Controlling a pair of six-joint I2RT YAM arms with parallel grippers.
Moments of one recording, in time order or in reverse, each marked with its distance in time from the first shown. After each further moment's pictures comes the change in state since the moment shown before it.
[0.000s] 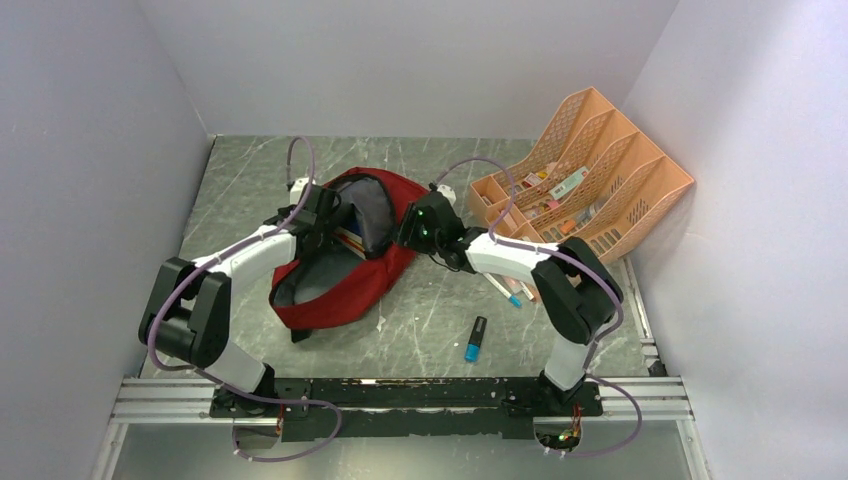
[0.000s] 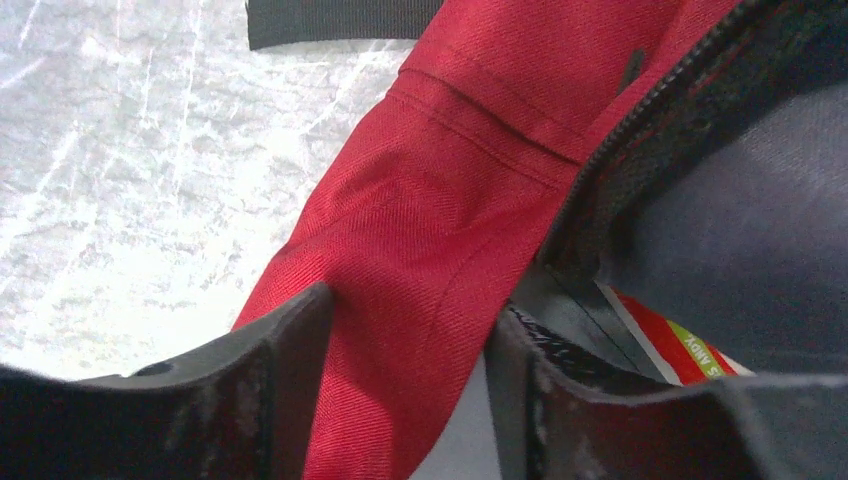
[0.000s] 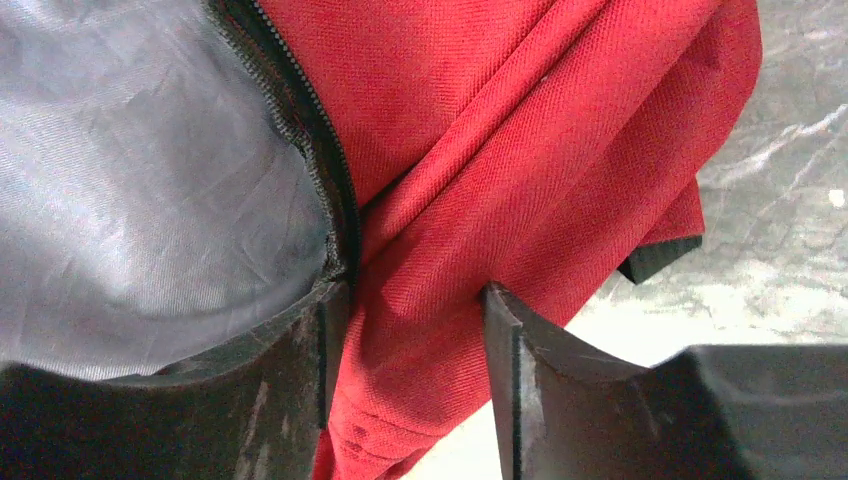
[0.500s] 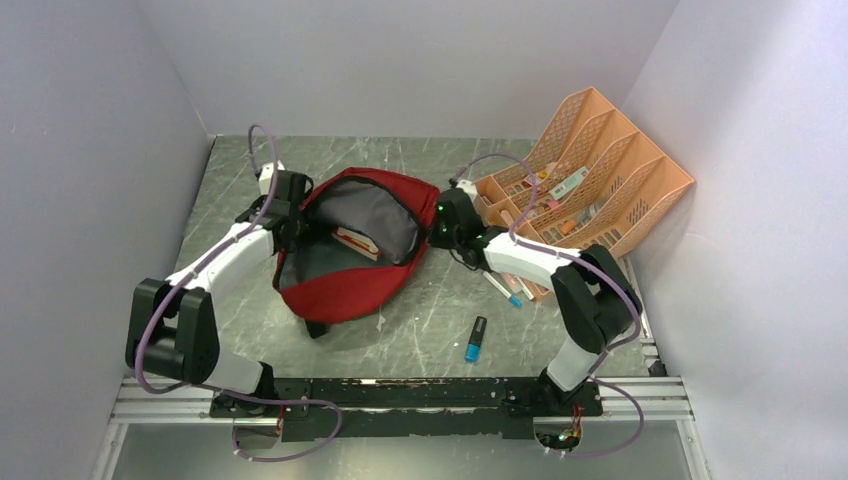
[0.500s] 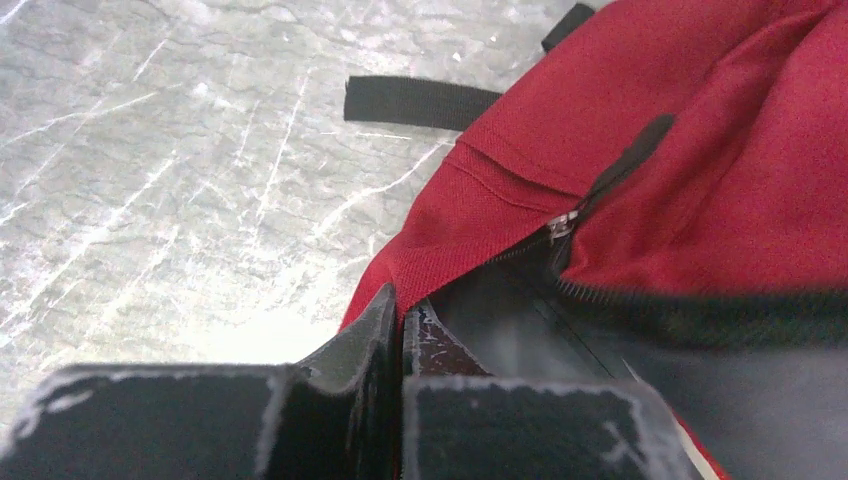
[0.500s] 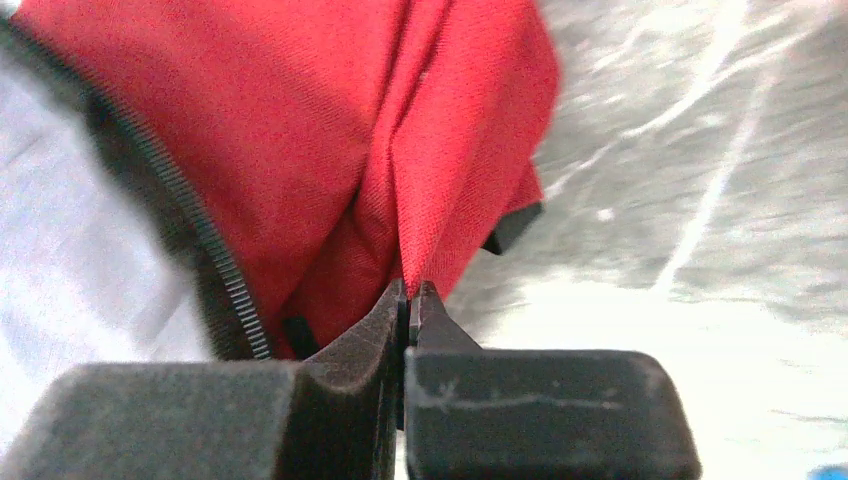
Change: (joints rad) left arm 0.117 -0.081 0.046 -0.031 0.018 -0.019; right arm -0.061 -0.063 -0.053 -0.035 0.061 -0.113
